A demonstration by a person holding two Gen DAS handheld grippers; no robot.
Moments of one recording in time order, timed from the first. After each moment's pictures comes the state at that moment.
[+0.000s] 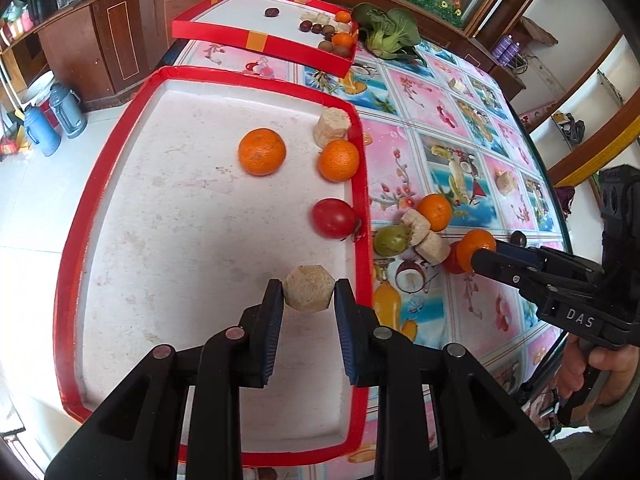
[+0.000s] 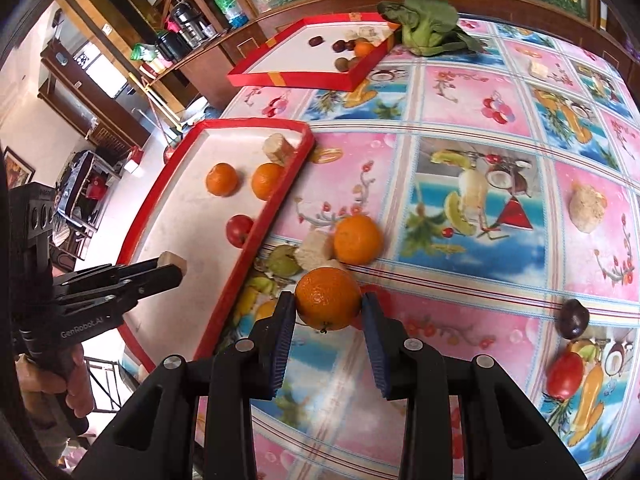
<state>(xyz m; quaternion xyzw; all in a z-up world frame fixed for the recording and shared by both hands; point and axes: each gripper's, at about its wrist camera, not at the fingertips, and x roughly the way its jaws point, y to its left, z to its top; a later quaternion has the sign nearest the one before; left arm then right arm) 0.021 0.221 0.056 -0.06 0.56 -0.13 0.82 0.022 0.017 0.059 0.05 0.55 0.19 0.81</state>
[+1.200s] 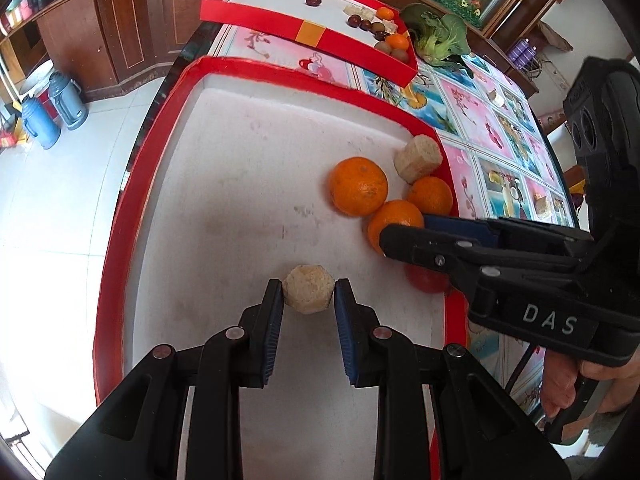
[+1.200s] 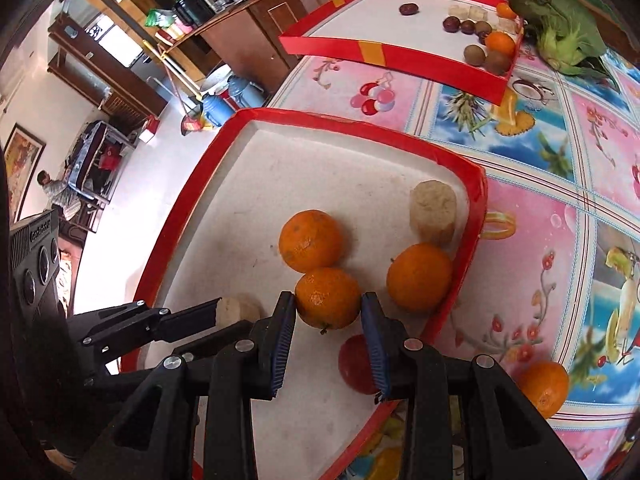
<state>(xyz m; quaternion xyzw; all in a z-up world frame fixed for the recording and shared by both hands) 0.083 0.270 0.025 -0.07 0.58 -0.13 0.80 0.115 0.153 0.022 0.04 0.59 0.22 0.78</state>
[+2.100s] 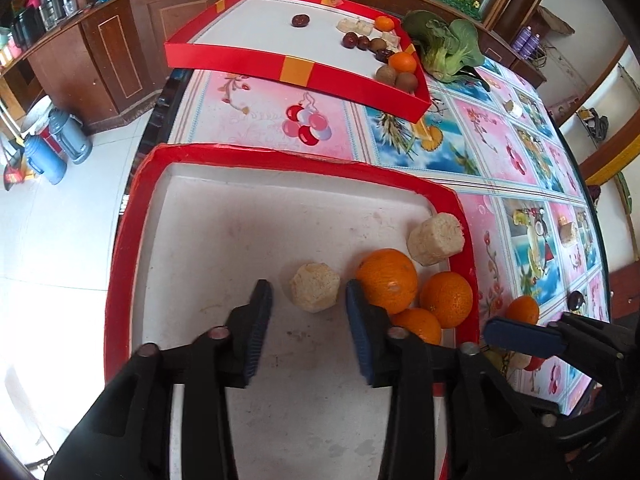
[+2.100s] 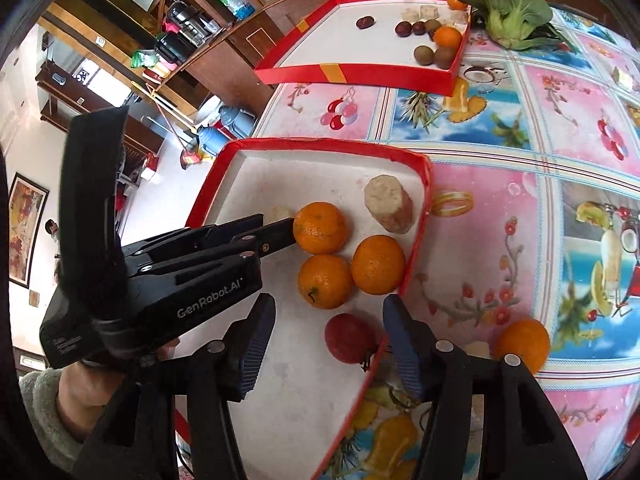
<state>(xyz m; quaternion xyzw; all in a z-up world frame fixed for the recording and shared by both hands) 0.142 0.248 0.028 -0.02 0.56 -0.11 0.82 0.096 0.114 0.042 0.11 0.57 0.20 0.79</state>
